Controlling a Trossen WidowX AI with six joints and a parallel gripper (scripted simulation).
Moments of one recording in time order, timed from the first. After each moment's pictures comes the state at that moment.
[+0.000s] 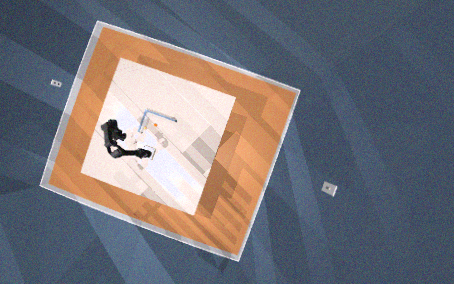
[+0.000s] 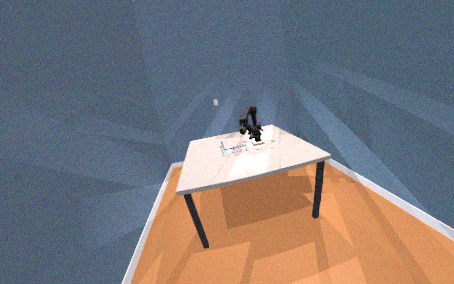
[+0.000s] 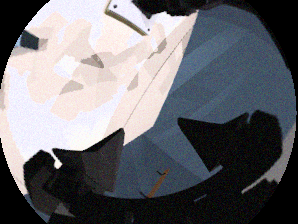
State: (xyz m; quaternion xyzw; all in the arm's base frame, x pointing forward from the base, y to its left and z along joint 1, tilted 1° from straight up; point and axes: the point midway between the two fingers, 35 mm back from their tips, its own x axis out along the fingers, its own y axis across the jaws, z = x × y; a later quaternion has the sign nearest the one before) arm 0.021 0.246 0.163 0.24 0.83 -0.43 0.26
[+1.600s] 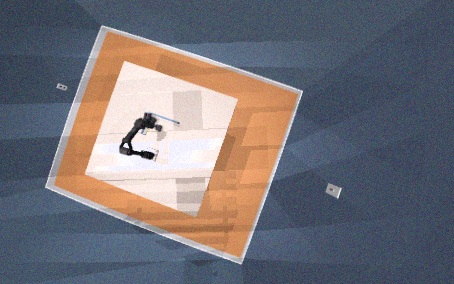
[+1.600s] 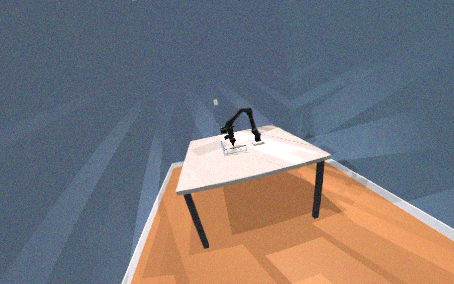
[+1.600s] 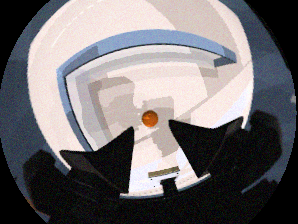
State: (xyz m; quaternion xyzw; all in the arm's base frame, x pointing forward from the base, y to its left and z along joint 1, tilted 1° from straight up) arm 0.298 0.071 0.066 -0.04 0.69 0.04 0.72
